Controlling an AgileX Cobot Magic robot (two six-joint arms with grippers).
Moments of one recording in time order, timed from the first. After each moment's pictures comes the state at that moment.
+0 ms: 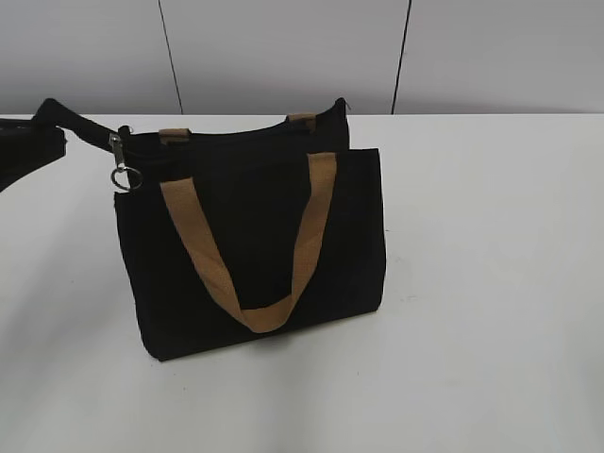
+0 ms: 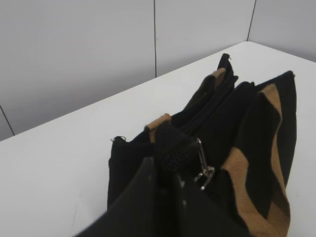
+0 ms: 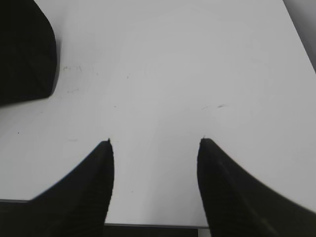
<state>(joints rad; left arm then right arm) -0.03 1.05 -0.44 1.31 -0.66 -0.92 -0.04 -0.01 -0.49 0.12 1.10 -0.11</state>
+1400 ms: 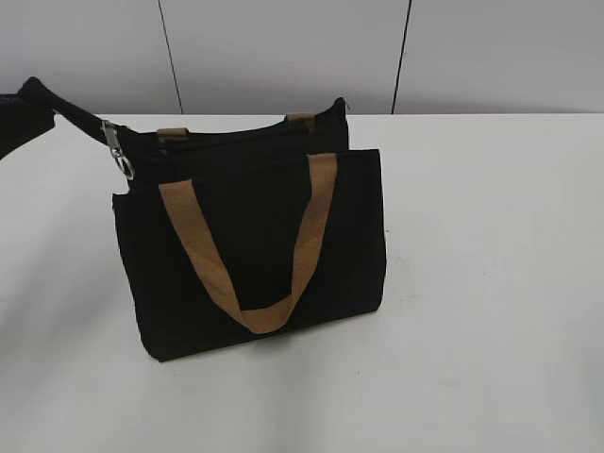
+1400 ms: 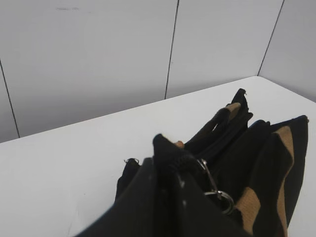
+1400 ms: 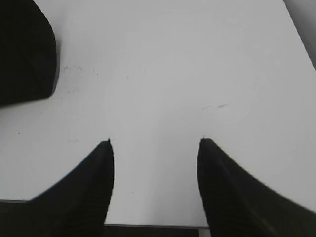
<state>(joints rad) -0.03 1.05 -0.44 1.15 -0.65 -0.92 -0.04 -0.01 -0.49 0.12 1.09 -0.10</state>
